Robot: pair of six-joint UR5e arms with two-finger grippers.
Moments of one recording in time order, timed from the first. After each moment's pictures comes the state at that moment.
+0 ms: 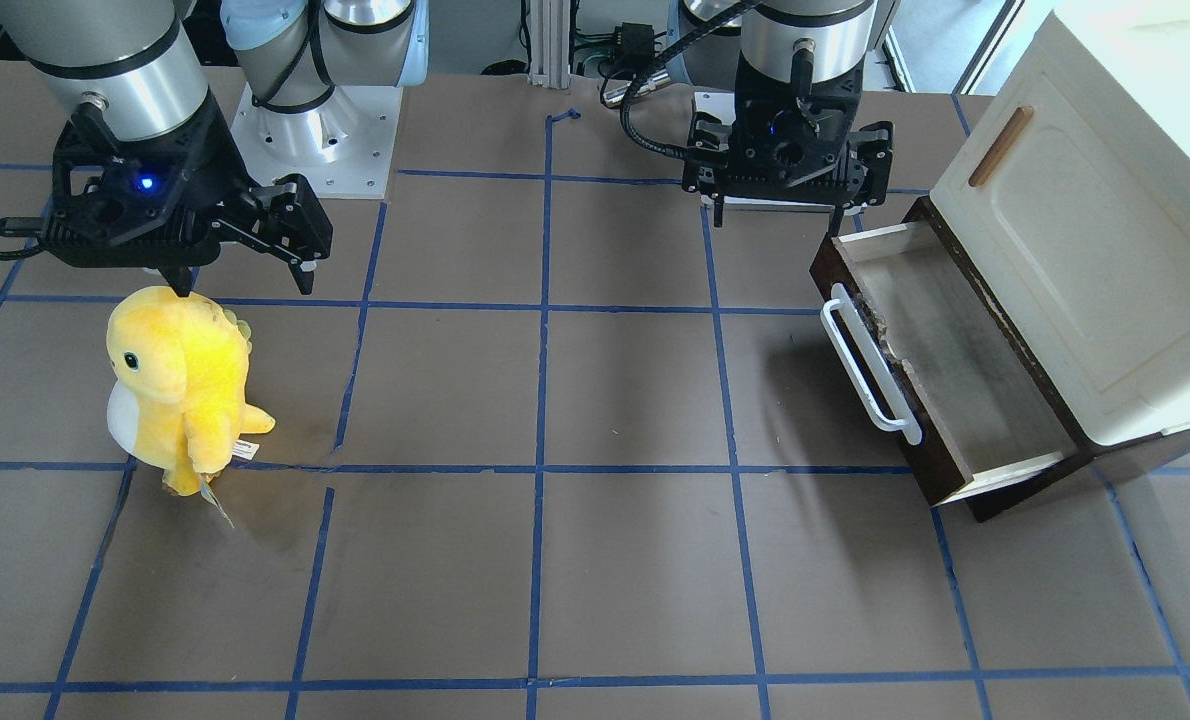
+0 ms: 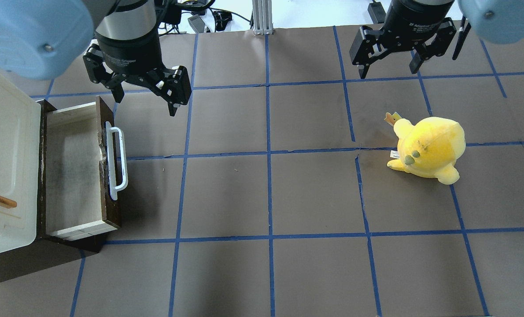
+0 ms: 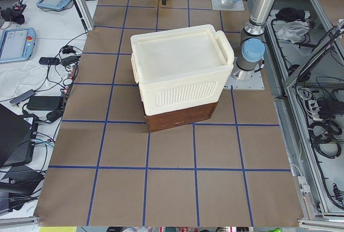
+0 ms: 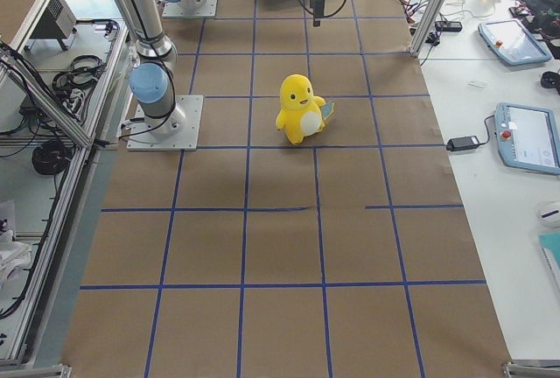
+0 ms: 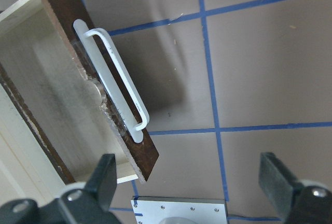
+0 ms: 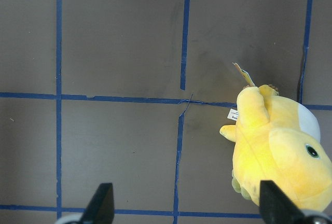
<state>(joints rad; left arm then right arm) -1.74 -1.63 -1.42 -1.72 1.70 0.07 1.60 -1.48 1.44 -1.57 -1.58 -0.02</state>
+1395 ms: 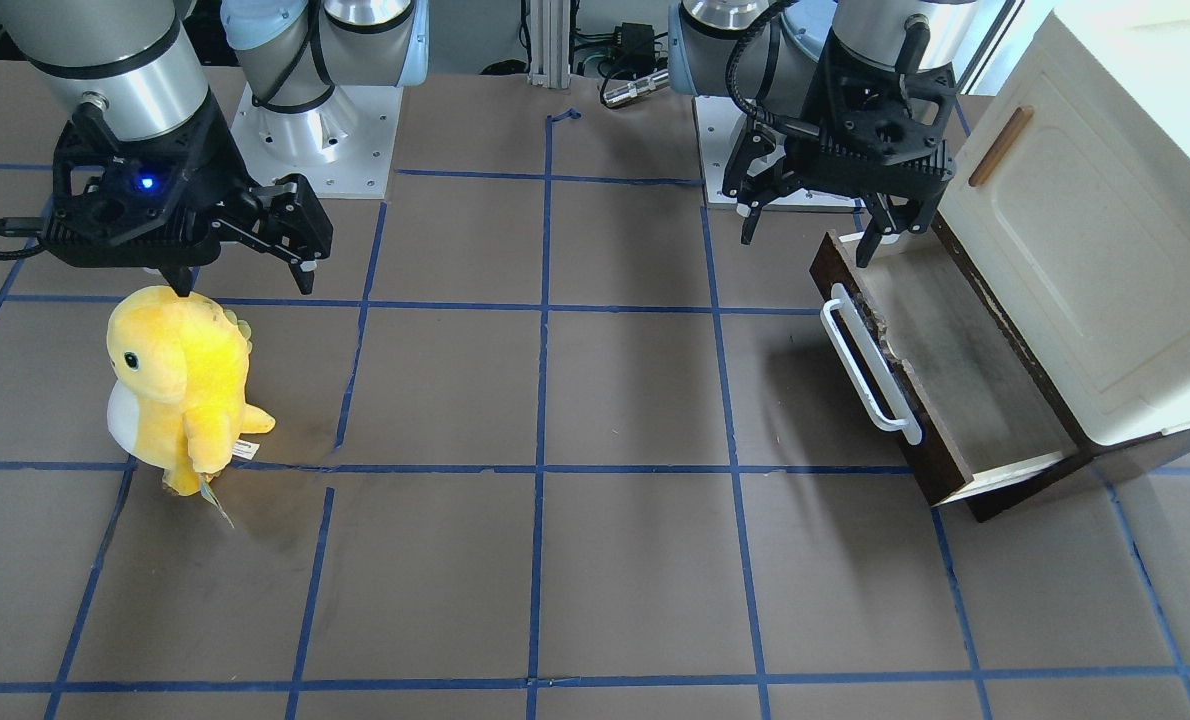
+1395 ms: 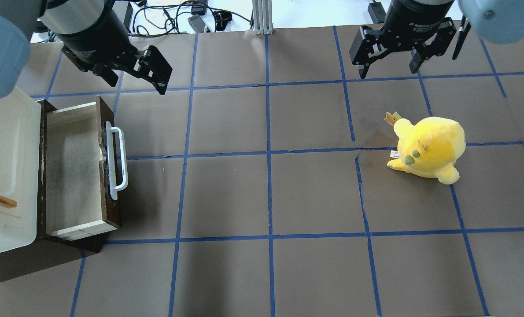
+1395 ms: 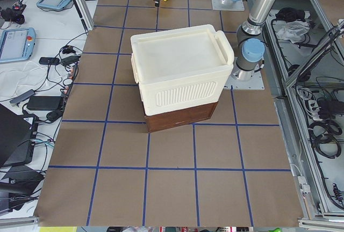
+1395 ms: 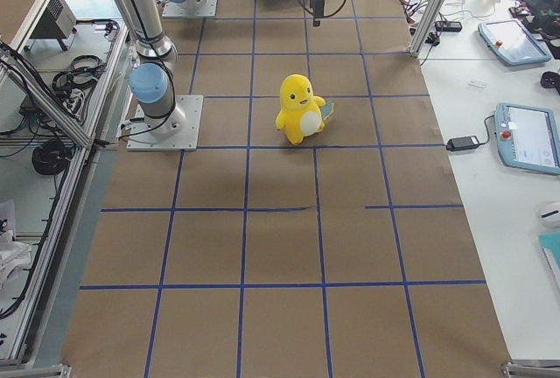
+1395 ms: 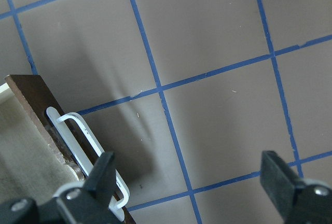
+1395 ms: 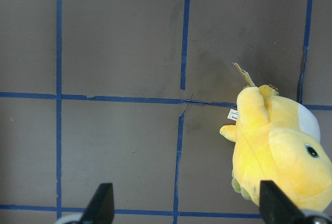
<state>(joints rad) -1.63 -1.55 -1.50 -1.54 1.57 0.17 1.60 -1.48 1.44 -1.57 -1.58 -0.02</state>
